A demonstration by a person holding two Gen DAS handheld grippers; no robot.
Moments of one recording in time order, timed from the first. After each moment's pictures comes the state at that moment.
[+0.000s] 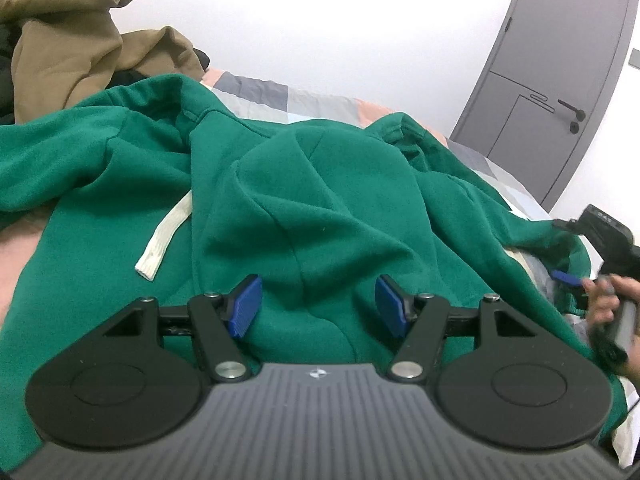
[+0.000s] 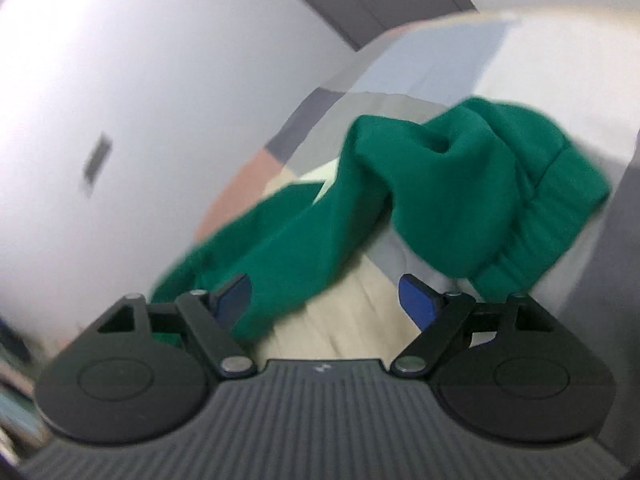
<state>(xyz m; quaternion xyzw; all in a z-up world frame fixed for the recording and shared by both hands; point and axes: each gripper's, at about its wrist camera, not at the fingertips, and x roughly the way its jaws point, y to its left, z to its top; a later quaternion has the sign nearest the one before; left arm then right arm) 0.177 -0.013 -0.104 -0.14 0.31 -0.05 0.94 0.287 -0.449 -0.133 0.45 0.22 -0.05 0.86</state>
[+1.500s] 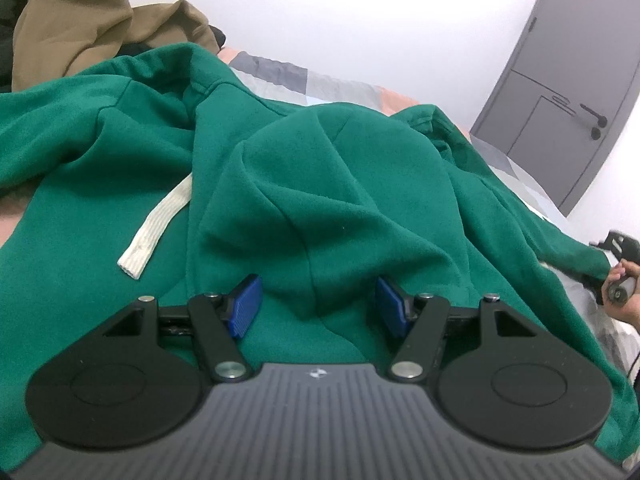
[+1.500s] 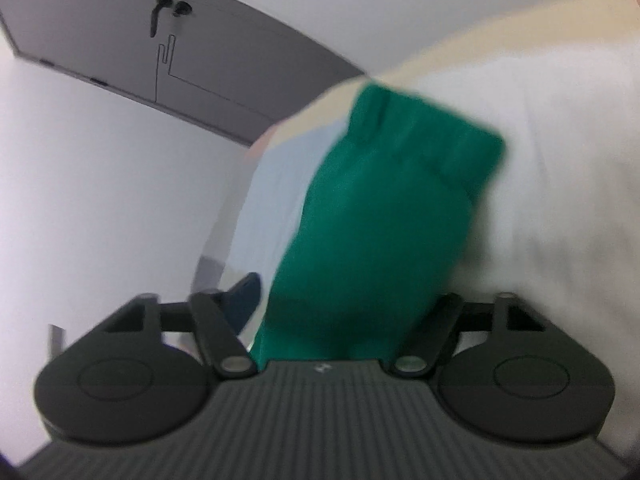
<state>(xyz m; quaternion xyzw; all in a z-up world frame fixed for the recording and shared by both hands) 0.214 -0.010 -0.128 -0.17 0.32 -0.03 0.93 0.388 -0.611 -0.180 0.56 0.14 -0.22 0.78</state>
